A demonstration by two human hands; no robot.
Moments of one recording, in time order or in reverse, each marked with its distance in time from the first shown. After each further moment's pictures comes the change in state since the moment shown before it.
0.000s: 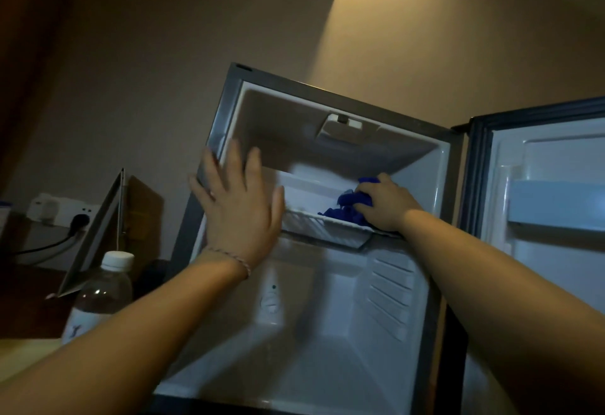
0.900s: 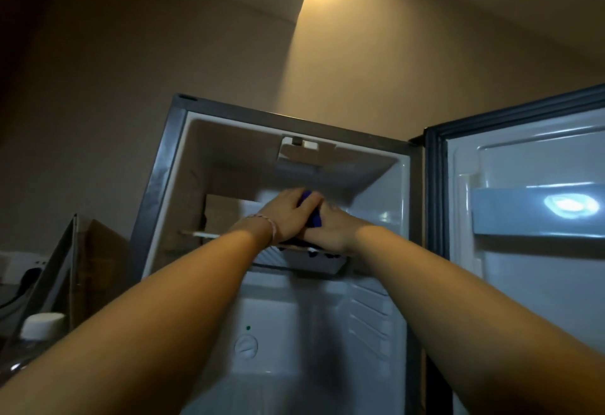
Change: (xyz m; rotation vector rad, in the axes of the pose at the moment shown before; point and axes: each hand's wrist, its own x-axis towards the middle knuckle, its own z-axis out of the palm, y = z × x) left_hand 0.086 0.078 0.079 -0.511 -0.631 0.156; right_hand 0.011 -0.025 0.008 0.361 -0.130 0.009
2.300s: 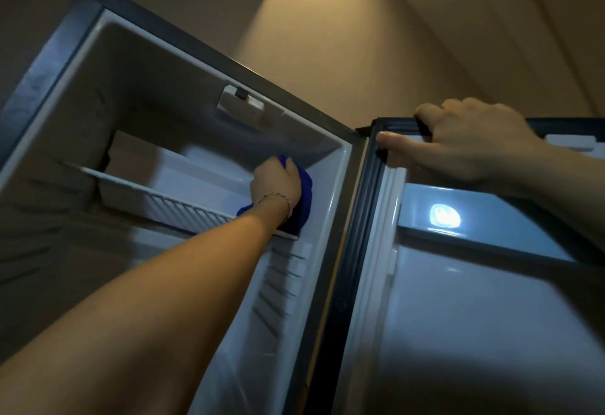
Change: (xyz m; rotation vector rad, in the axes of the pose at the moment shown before) left_hand 0.051 0.078 0.091 -0.386 0.499 -0.326; right_hand -0.155 0.036 -0.199 -1.020 0.424 0.155
